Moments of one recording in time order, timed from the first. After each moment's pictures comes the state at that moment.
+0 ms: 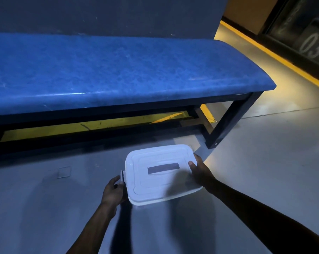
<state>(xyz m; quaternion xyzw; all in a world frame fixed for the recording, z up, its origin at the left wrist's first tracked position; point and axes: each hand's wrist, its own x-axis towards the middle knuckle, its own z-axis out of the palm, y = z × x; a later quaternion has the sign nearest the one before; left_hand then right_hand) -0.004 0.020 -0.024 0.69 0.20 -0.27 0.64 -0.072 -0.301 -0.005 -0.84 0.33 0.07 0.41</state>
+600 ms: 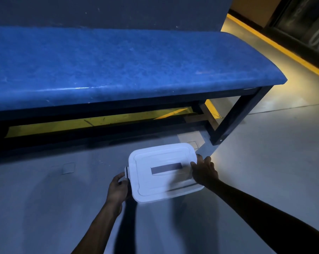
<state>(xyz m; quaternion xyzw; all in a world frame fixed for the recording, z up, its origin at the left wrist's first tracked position) -0.007 0.016 -0.016 0.68 0.21 -0.26 0.65 -0.071 -0.290 -0.018 -0.95 0.27 0.16 0.08</state>
